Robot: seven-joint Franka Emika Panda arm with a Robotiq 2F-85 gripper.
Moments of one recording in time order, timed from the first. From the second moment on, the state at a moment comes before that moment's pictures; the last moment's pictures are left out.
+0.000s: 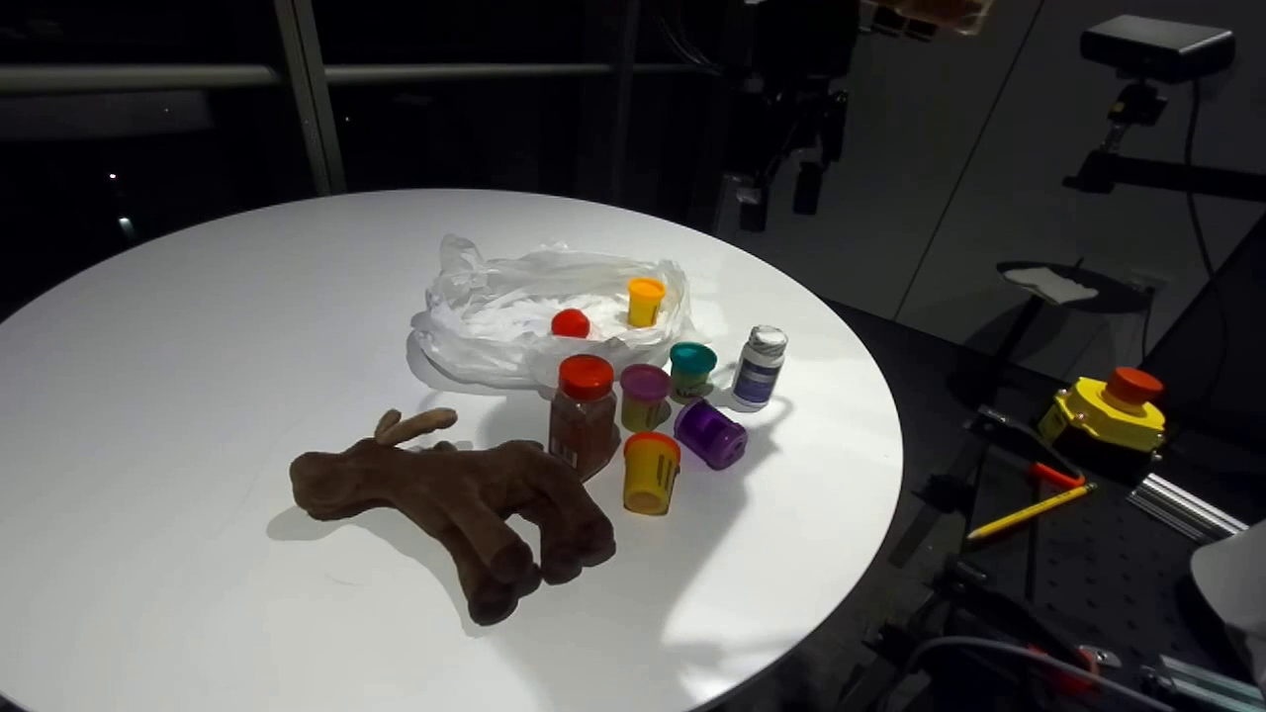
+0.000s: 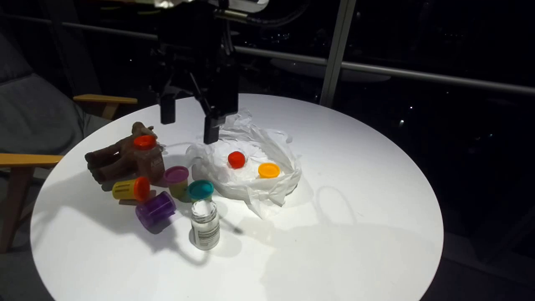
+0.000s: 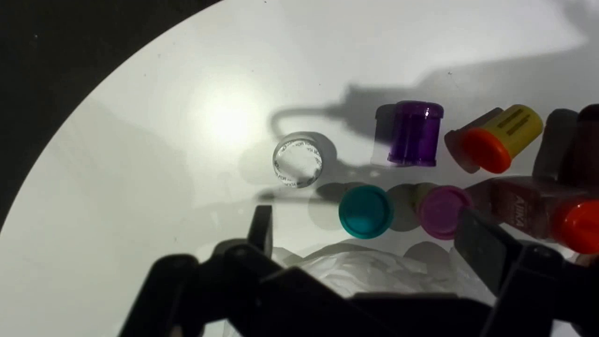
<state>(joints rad) 0.09 -0.02 -0.05 -2.38 -0.01 2.22 0.13</state>
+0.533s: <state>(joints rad) 0.09 -0.06 0.00 -2.70 -0.03 2.60 0.12</state>
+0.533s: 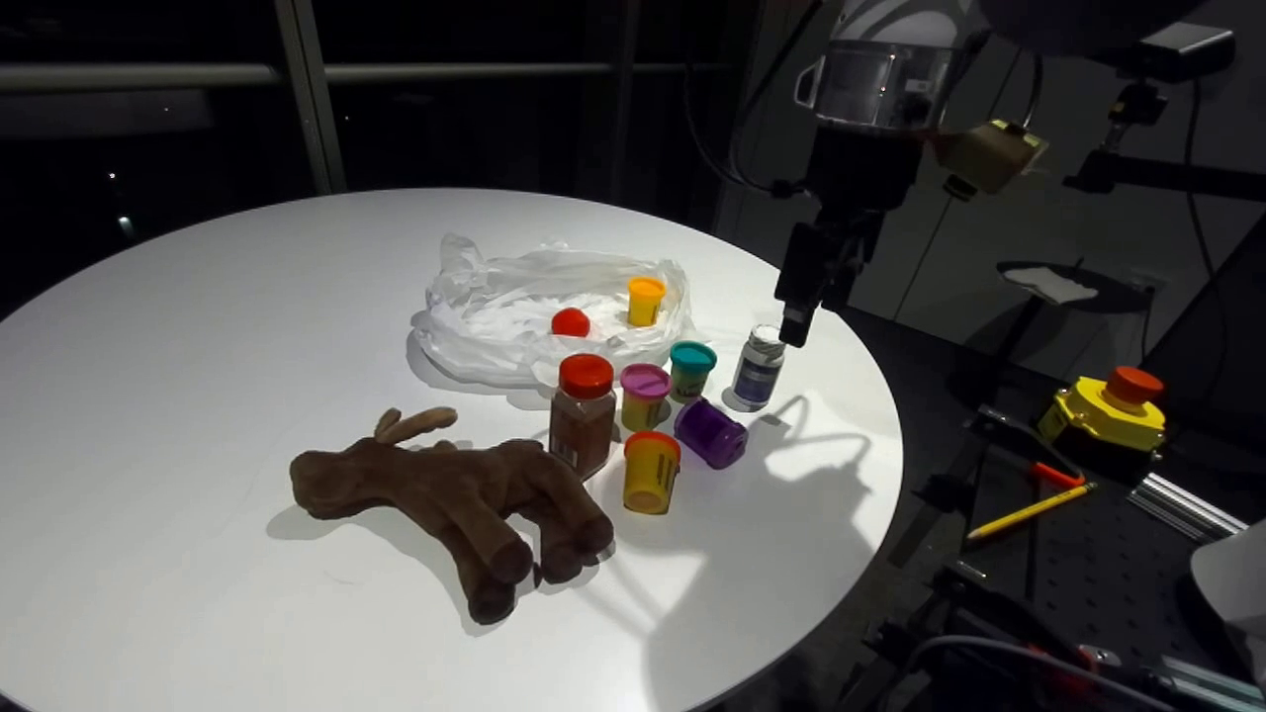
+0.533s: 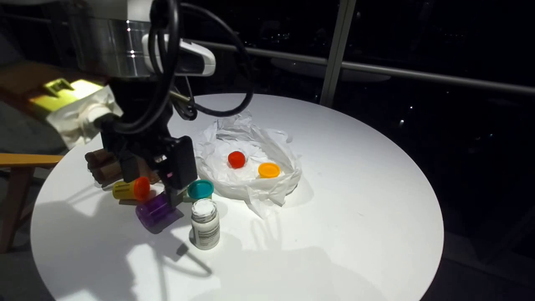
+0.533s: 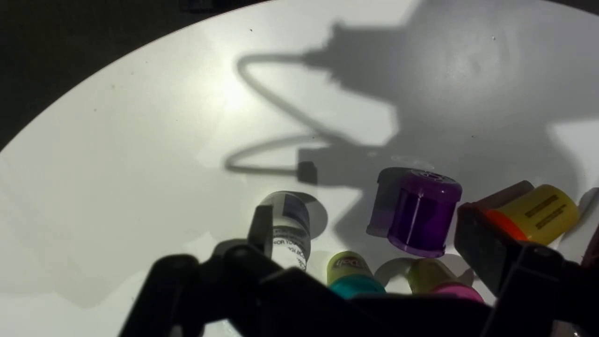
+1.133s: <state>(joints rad) 0.04 0.02 0.00 -2.74 -0.25 2.78 0.28</state>
